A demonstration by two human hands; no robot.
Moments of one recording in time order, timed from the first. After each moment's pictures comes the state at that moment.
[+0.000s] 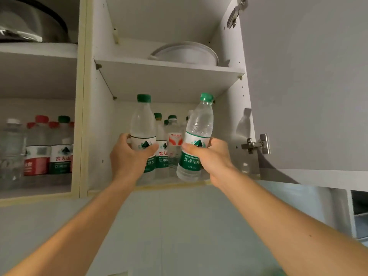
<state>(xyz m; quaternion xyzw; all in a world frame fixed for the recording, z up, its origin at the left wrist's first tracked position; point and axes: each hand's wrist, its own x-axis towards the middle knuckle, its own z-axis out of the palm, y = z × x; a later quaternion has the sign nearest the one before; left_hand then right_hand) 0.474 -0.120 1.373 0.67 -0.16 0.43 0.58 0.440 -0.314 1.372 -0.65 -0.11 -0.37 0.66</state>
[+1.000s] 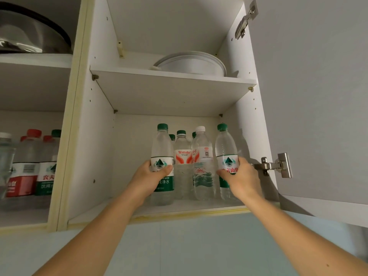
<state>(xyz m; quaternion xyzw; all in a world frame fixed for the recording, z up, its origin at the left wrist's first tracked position) 0.566 -0.148 1.384 0.72 -0.22 0.21 0.62 0.516 -0.400 1.369 -0.78 0.05 -0.49 0.39</state>
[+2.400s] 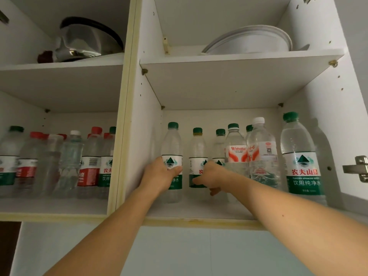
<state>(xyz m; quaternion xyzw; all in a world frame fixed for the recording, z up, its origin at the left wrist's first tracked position) 0.591 -0.062 1.390 0.82 -0.08 0.36 0.44 0.611 -0.231 1.413 -0.93 -0.10 -0.14 0.32</state>
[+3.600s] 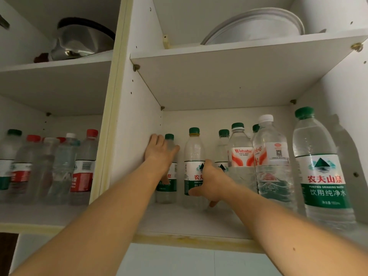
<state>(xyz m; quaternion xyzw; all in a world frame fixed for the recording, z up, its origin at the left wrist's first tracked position) 0.652 -0.069 1.461 0.87 0.09 0.34 -0.35 0.639 -0.236 1.407 -0.91 -0.17 -0.18 0.33</state>
